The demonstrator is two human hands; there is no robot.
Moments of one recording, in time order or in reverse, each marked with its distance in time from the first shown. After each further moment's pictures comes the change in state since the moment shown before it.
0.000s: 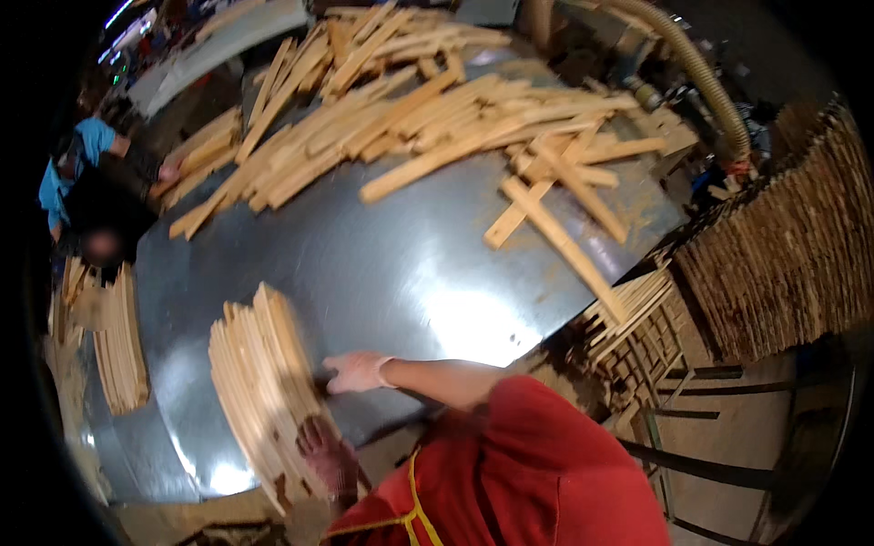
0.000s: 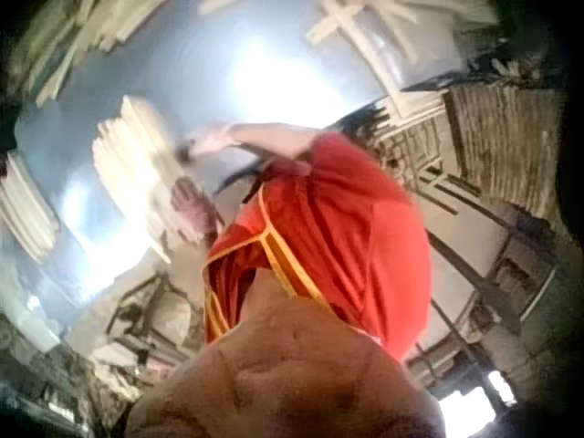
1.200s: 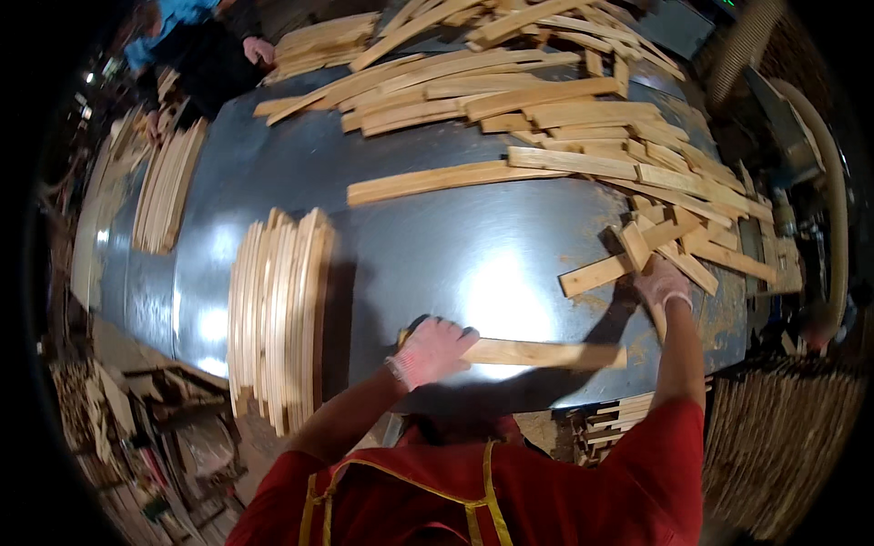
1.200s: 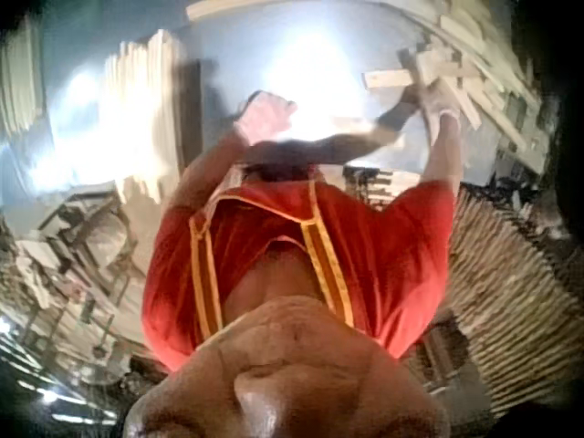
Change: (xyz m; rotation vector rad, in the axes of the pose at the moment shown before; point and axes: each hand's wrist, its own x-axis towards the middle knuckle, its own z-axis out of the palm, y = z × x) left_hand 0.193 0.231 -0.009 -0.098 -0.447 0.580; right_hand -0.215 0.218 -0.407 -0.678 0.533 0.793
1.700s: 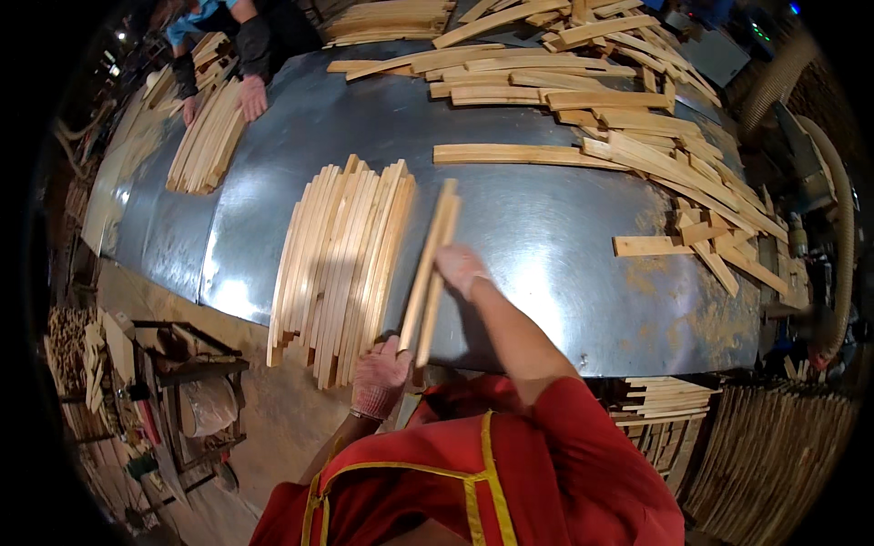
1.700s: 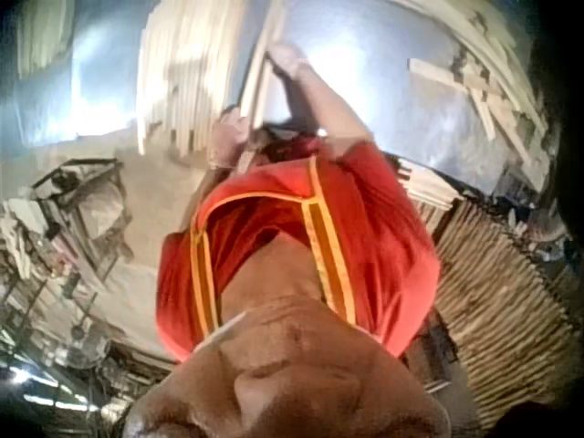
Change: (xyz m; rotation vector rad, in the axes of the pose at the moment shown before) left_hand -0.255 -0.020 0.065 -0.431 0.451 -0.750; right_hand -0.185 -0.452 0.169 0.853 -0.541 -0.402
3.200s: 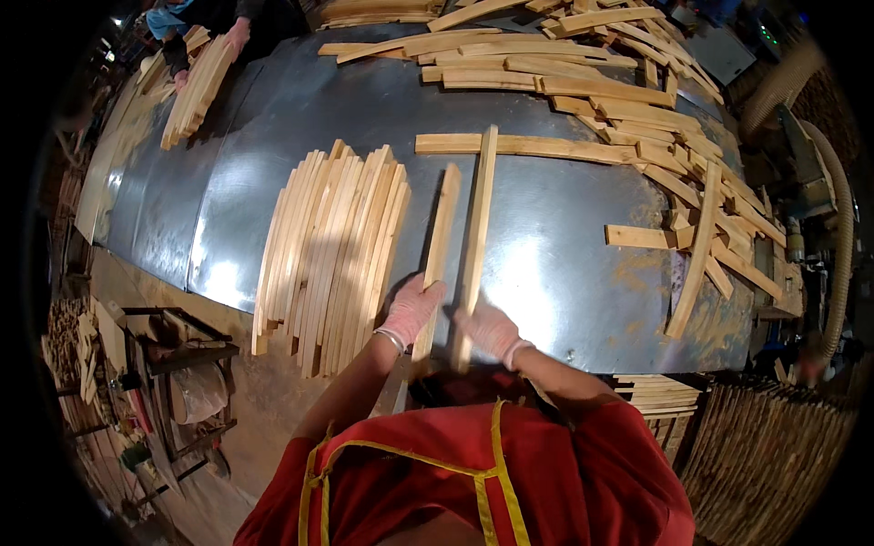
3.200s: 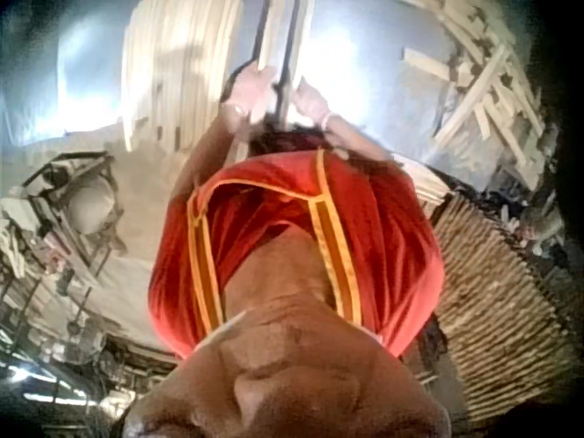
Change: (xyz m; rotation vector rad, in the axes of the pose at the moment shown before) left_hand 0.133 0.032 0.084 -0.794 -0.283 -0.287; right_hand -0.146 0.032 -0.046 -0.309 -0.118 0.032
